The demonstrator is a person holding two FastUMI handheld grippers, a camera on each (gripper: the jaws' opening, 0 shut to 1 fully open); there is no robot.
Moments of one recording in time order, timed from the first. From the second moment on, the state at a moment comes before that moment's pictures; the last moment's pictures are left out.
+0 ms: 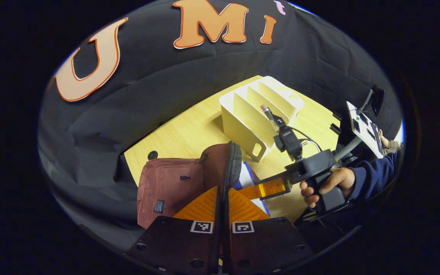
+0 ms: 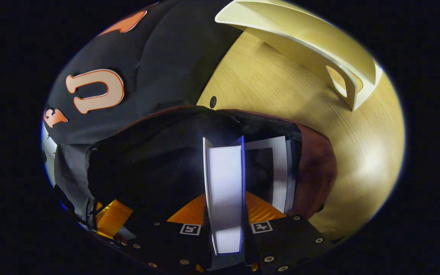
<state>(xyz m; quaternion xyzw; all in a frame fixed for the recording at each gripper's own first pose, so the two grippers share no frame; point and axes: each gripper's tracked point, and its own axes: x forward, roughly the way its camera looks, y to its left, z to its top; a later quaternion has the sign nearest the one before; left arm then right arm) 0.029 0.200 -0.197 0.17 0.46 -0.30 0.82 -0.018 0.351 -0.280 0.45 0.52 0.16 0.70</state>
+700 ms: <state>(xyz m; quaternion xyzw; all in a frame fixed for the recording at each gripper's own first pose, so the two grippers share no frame) 0.021 0.199 -0.206 0.14 0.46 -0.28 0.83 -0.037 0.320 -0.287 0.34 0.54 0.16 0.75</state>
